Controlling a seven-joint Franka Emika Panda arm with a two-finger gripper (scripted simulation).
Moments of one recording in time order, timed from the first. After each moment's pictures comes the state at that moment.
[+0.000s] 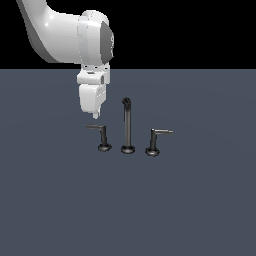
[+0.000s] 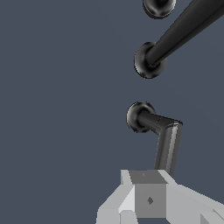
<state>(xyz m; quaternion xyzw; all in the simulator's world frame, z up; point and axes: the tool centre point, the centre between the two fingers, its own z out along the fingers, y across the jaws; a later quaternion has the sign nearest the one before) 0.043 0.116 0.132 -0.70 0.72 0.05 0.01</state>
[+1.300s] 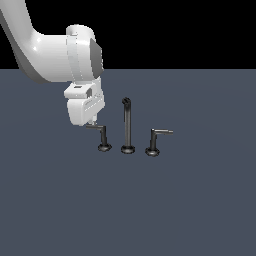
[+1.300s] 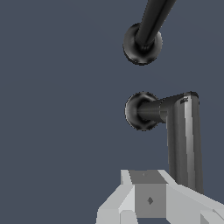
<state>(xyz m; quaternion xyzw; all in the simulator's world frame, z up) 0.038 0.133 0.098 -0.64 0.77 0.00 0.00</state>
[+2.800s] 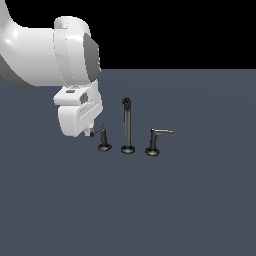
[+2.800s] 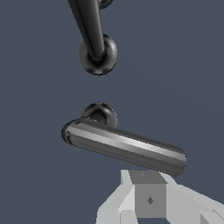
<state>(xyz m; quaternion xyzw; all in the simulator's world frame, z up) -0.025 0.129 0.098 -0.65 0.76 0.00 0.00</state>
